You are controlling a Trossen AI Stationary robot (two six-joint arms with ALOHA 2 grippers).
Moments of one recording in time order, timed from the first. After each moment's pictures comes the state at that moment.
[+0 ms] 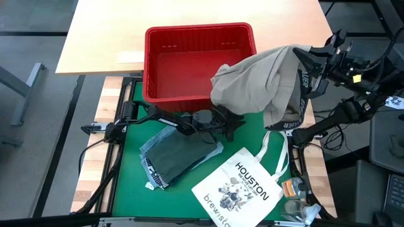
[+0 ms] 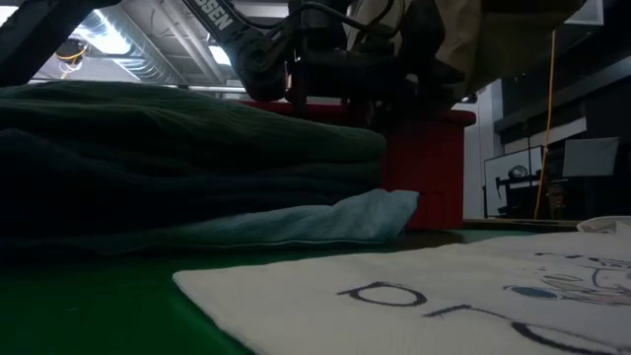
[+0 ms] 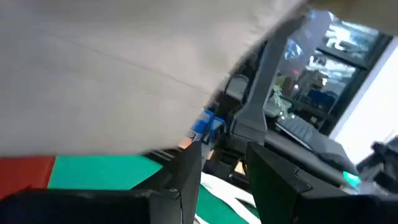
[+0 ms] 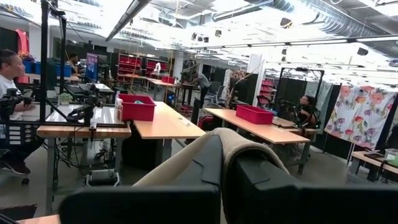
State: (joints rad) left arm 0.06 2.15 1.33 0.89 -0.16 -0.39; right arm 0.25 1.23 2.18 -0.70 0.63 -0.30
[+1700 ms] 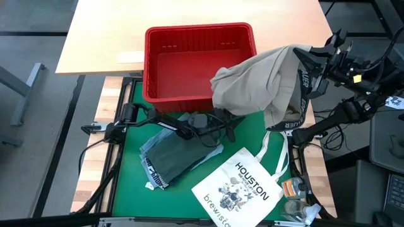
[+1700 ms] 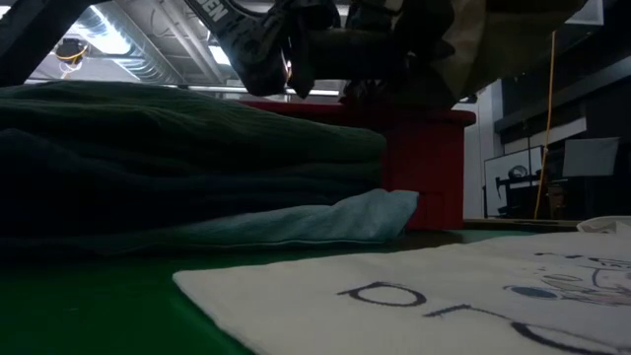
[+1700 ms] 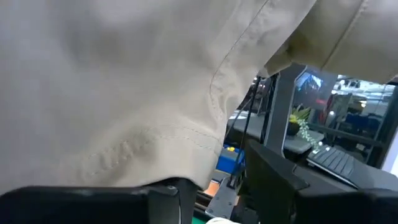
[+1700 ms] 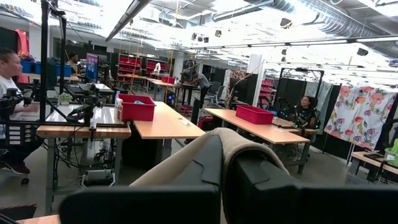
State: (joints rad) left arm 0.00 2.15 1.33 1.06 -0.37 -0.17; right arm 0.25 1.23 2.18 -0.71 0.63 -0.30
